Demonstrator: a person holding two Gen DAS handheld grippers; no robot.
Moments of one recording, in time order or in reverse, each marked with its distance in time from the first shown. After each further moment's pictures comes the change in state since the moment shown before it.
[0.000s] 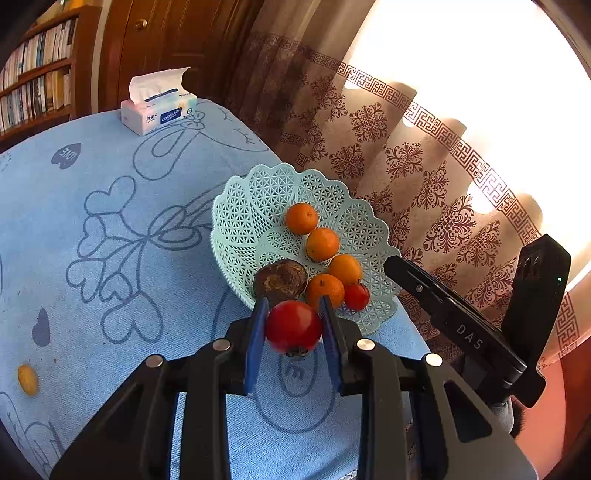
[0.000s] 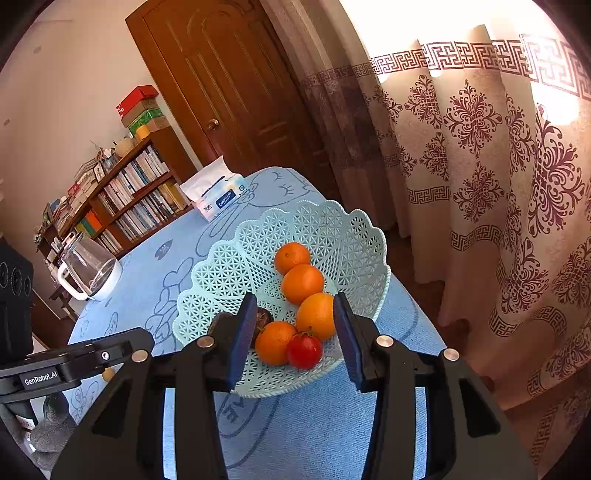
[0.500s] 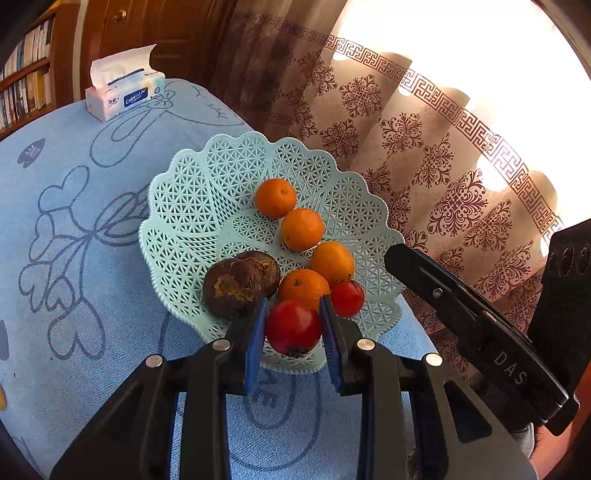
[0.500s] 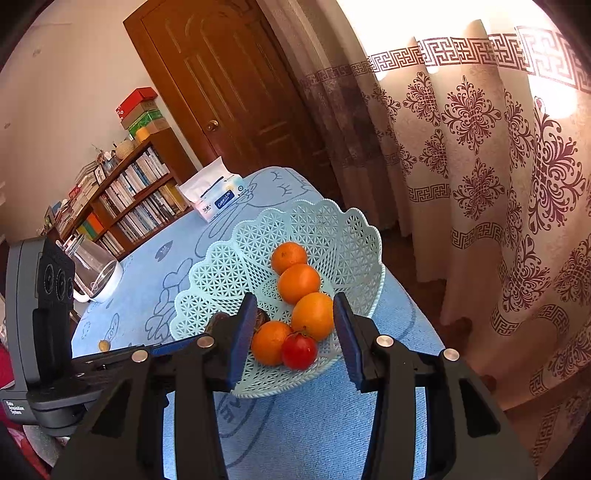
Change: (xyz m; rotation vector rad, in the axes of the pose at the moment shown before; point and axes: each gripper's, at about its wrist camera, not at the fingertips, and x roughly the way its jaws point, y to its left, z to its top) left arm 0.055 -0.017 0.000 0.029 0.062 0.002; right arm 0.001 -0.006 -0.001 0.015 0.000 0.008
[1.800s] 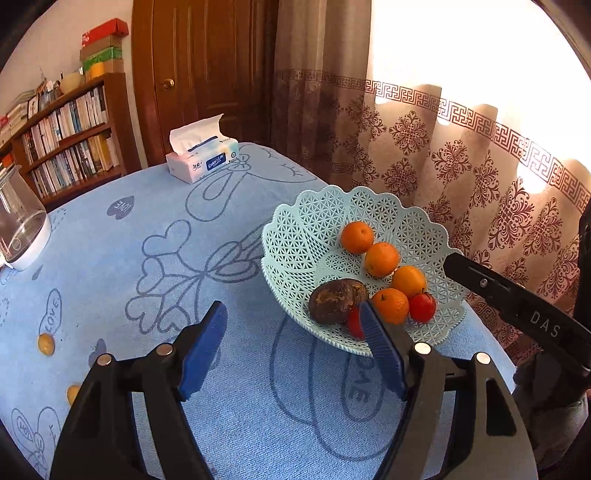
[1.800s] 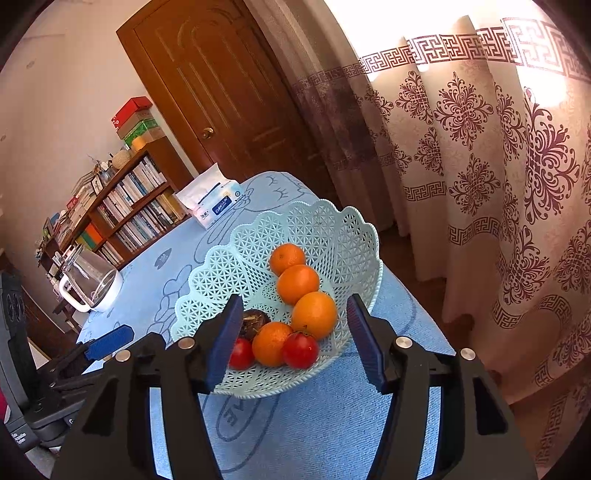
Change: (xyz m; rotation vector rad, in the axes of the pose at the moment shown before) left arm -0.051 0.008 -0.021 0.115 -0.227 0.343; right arm -0.002 -0.001 -0.005 0.036 -0.024 -0.006
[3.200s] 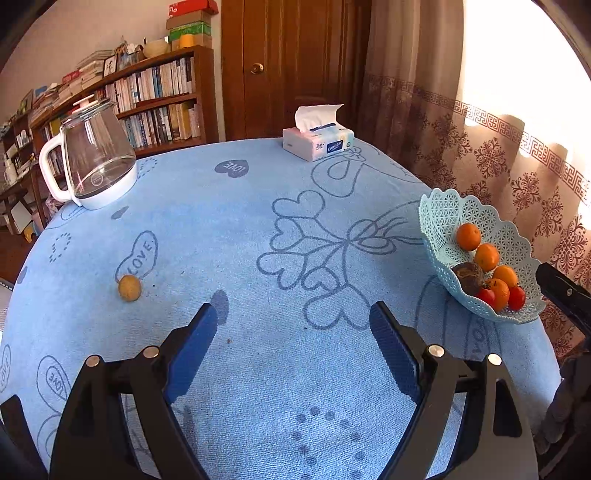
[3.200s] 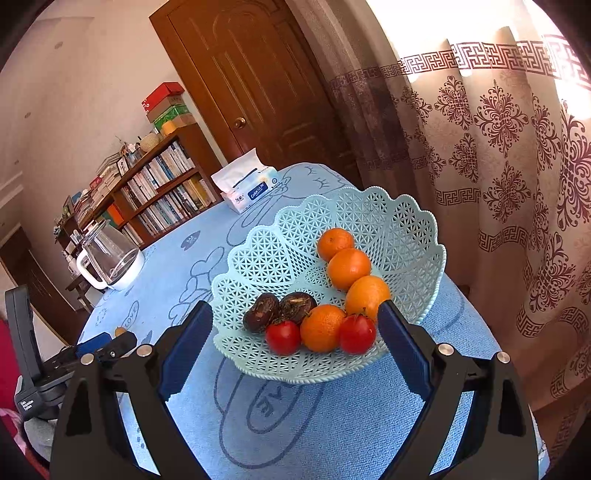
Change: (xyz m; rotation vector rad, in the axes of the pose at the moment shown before) left arm -0.030 0.112 -0.047 -0.210 0.006 0.208; right arm 0.008 0.032 -0.017 -0.092 0.011 0.088
